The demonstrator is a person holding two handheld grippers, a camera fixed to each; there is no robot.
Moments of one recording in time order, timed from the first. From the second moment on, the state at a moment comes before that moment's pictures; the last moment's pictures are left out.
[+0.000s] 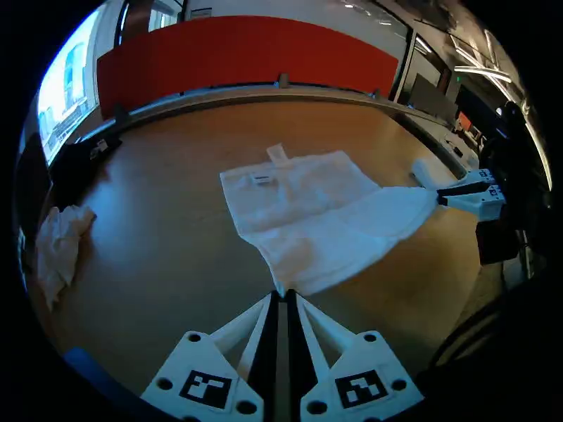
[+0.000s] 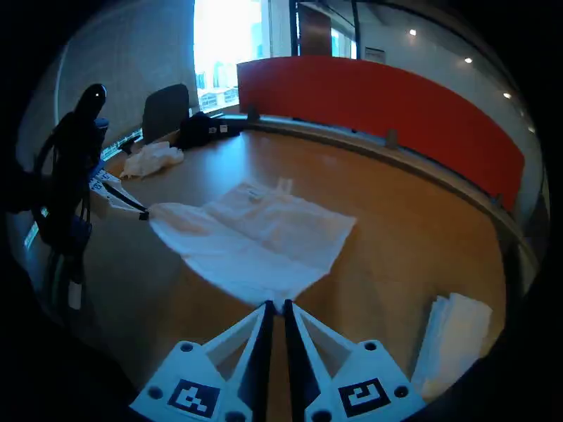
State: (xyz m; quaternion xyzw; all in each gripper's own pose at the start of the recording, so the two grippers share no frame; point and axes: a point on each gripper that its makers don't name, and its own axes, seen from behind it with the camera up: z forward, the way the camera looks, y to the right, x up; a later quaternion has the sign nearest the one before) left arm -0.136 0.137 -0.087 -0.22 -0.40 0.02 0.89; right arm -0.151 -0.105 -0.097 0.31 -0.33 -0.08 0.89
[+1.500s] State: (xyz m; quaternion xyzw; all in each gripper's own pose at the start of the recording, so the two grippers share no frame) left arm -0.092 0.154 -0.056 -0.22 -0.39 -0.03 0.90; right arm -0.118 -0.105 -0.062 0.32 -0.32 -0.07 0.89
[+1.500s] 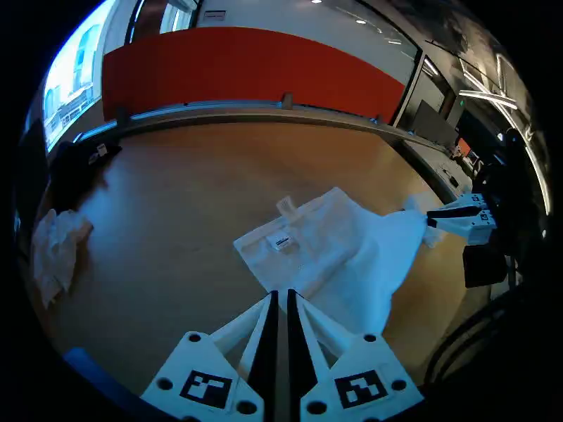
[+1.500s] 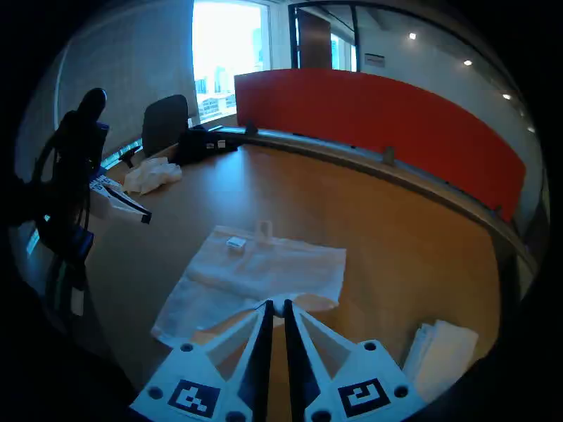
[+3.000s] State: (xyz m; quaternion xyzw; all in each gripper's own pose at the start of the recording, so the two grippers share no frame) left arm -0.161 0.205 -0.151 -0.30 -0.43 0.05 0.85; right arm -0.127 -0.099 -0.070 0.32 -0.32 -0.09 0.89
